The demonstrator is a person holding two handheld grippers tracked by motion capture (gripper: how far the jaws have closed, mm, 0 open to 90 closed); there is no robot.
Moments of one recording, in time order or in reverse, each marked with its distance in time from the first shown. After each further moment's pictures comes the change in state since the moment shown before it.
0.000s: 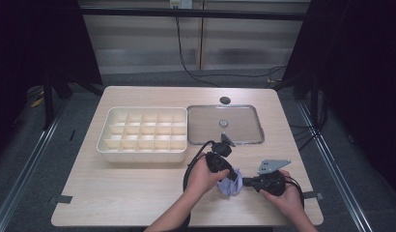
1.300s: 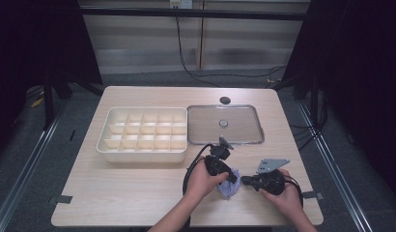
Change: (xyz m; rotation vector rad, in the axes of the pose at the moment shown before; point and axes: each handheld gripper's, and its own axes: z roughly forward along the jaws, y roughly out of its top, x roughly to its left) left arm 0.006 -0.009 0.010 -0.023 -0.015 -0.032; right arm 0.000 0.003 0.001 -0.001 -0.024 -0.014
